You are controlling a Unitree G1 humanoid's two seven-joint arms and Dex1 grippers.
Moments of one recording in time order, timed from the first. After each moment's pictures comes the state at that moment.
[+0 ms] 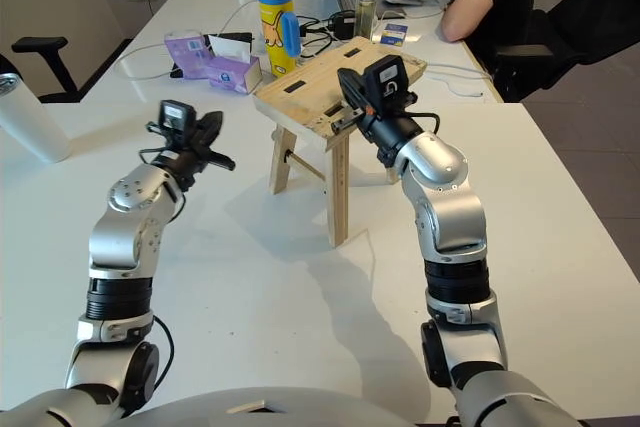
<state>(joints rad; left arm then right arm) -0.41 0.25 0.10 -0.08 -0.12 0.43 -0.27 -0.54 -0.20 -0.05 -0.23 0.21 0.46 0.35</state>
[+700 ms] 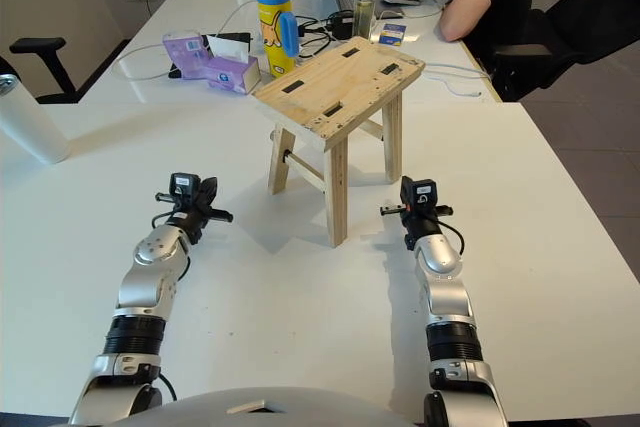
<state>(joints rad) -0.18 0.17 0.07 0.18 -0.08 0.17 -0.20 -0.16 -0.16 -0.10 0.27 0.02 -0.07 0.16</state>
